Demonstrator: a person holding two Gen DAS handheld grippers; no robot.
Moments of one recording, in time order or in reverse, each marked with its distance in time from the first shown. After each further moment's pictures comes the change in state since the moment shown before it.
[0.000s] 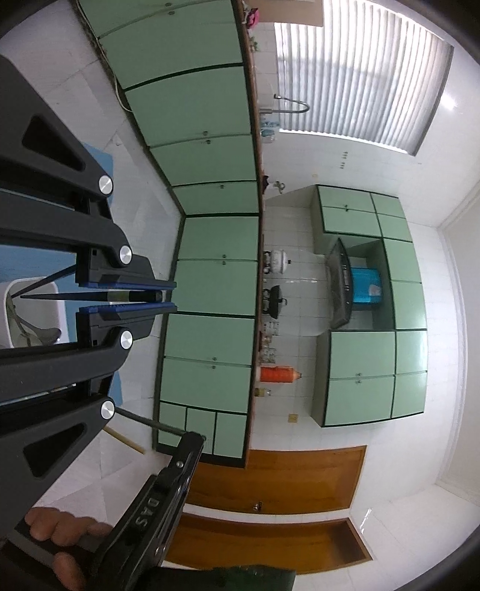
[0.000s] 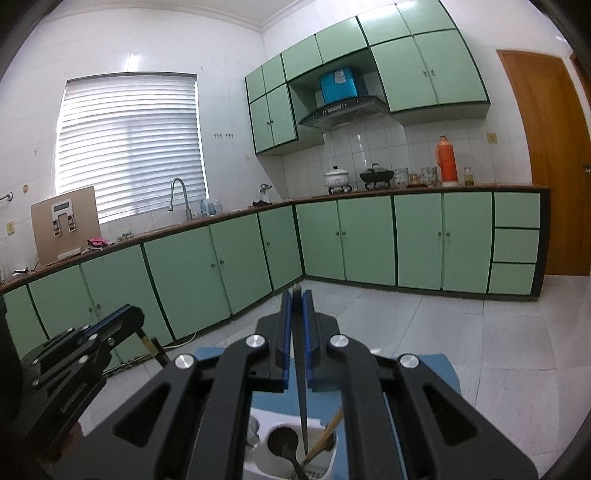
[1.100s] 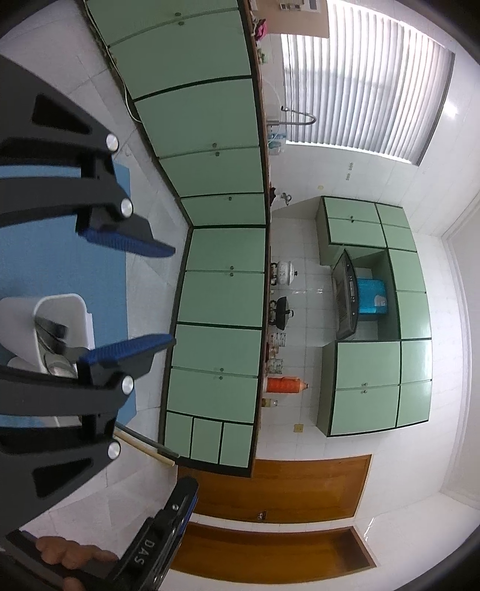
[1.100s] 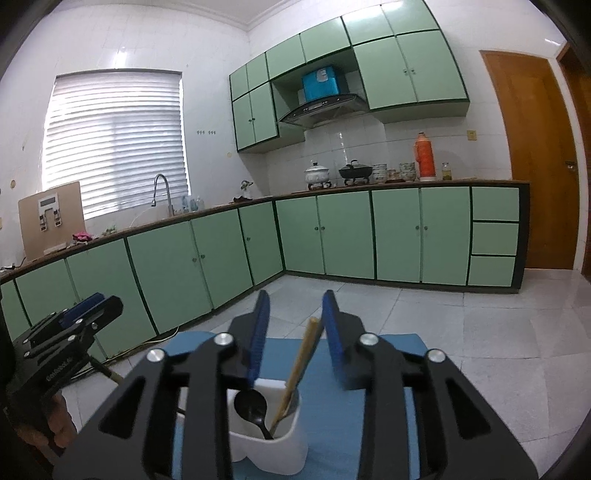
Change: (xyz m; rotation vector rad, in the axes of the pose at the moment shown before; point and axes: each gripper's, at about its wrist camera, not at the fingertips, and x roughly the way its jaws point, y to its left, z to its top) left arm -0.014 0.011 -0.018 -0.010 0.010 0.047; right arm -0.036 -0.012 -0.033 0.010 -0.017 -0.085
